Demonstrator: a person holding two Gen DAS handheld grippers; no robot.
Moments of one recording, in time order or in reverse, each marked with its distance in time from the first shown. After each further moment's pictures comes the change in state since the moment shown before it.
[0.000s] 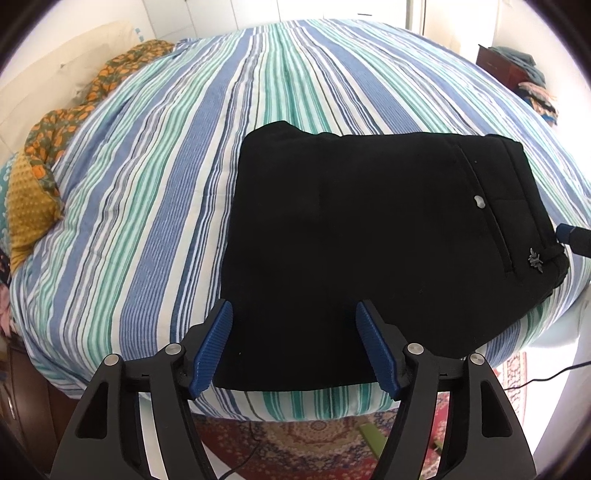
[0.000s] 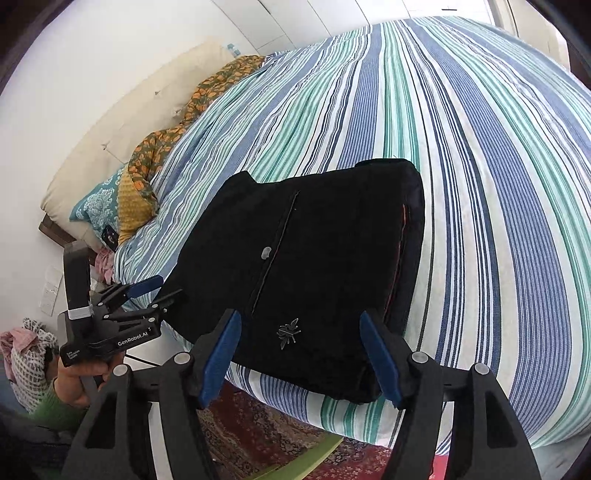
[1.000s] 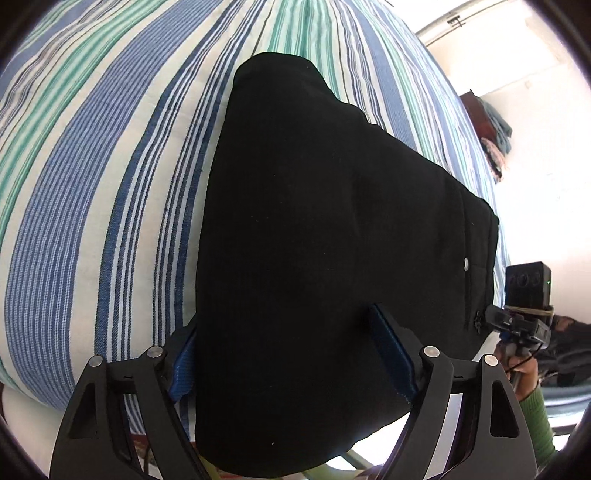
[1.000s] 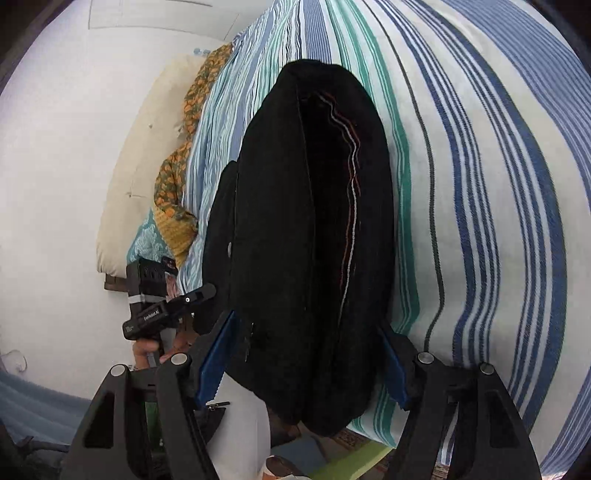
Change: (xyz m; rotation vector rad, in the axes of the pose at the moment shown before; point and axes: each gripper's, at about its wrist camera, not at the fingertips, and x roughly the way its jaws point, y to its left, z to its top) left arm 0.075 0.059 0.025 -0.303 0.268 -0.517; right arm 0.066 -0.075 0.011 0.332 0.193 0.343
